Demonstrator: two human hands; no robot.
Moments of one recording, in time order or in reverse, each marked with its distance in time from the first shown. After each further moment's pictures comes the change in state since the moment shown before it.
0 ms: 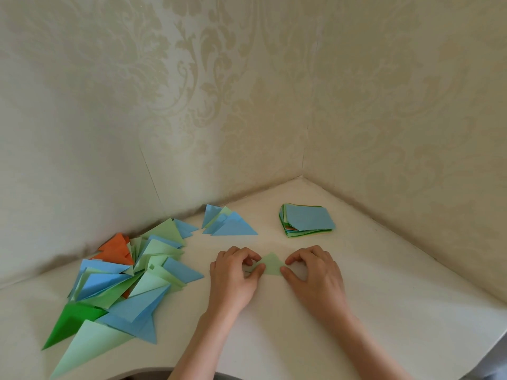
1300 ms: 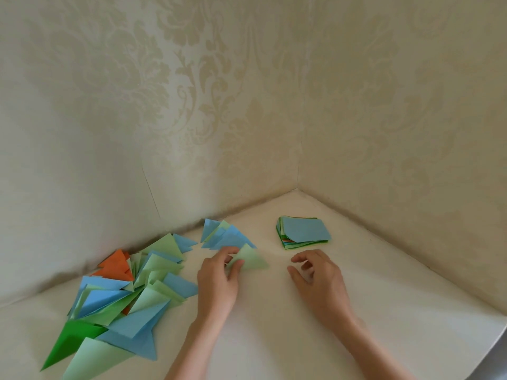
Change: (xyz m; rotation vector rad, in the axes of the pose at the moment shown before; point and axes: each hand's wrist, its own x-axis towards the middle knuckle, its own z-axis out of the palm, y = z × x) left_hand 0.015 -0.020 -0.008 -0.149 0.221 0.016; right_hand 0.009 0.003 -0.013 0.183 0.075 -0.016
